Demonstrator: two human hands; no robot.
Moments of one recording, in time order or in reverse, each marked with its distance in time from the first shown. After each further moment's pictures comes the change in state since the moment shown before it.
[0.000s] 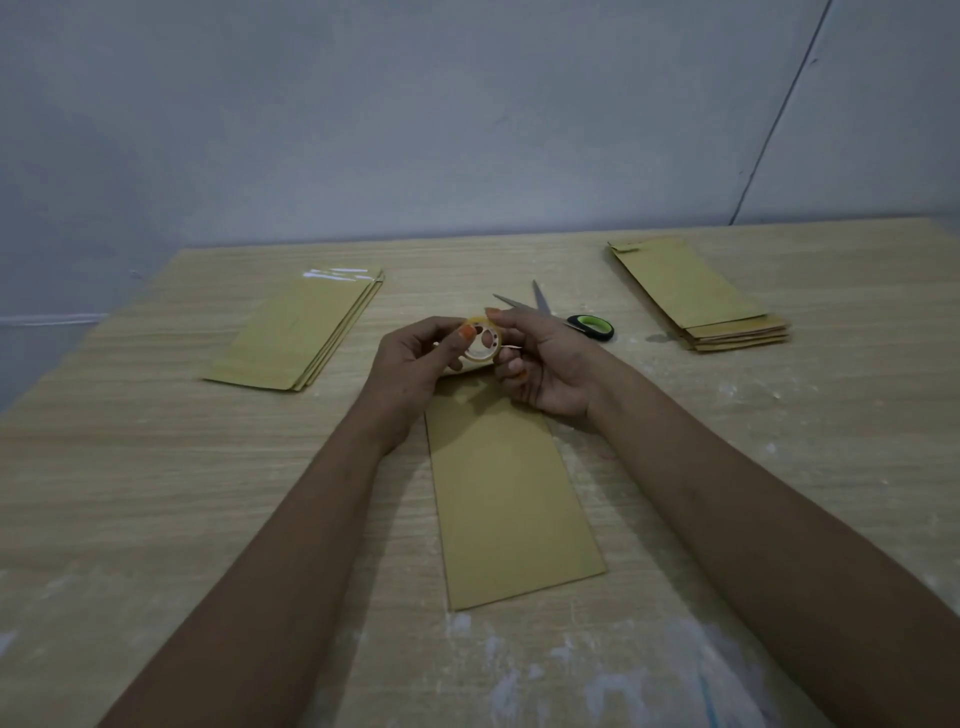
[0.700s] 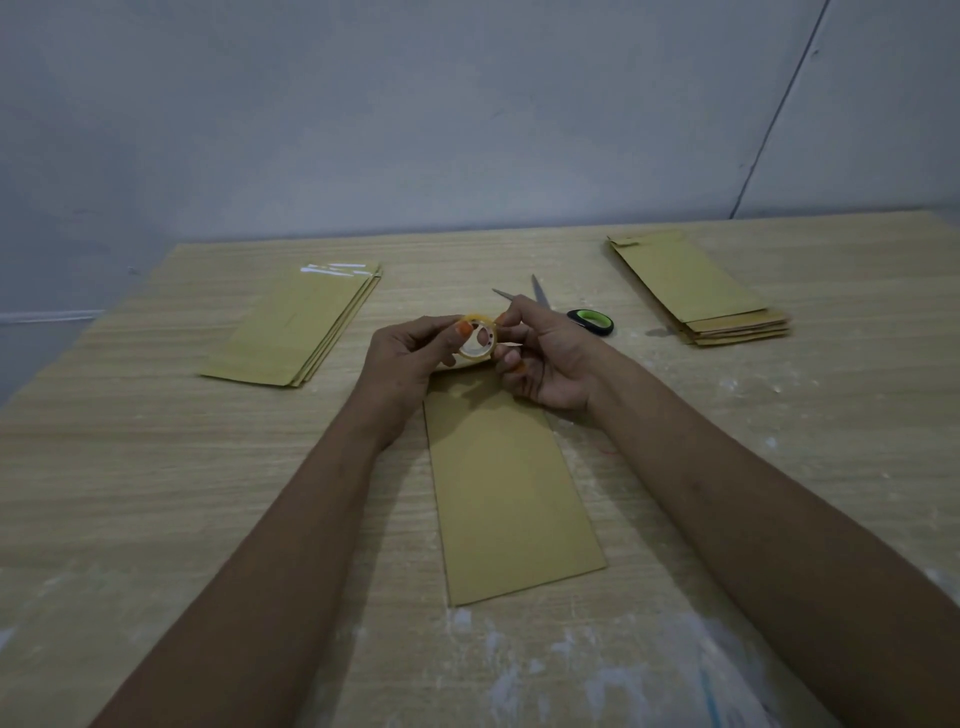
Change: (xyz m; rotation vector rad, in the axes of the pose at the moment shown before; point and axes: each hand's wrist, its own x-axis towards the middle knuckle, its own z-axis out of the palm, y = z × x) left_hand -0.001 -0.001 -0.003 -0.037 0.007 -0.005; right_hand -0.003 -0.001 0.002 0.009 0.055 0.021
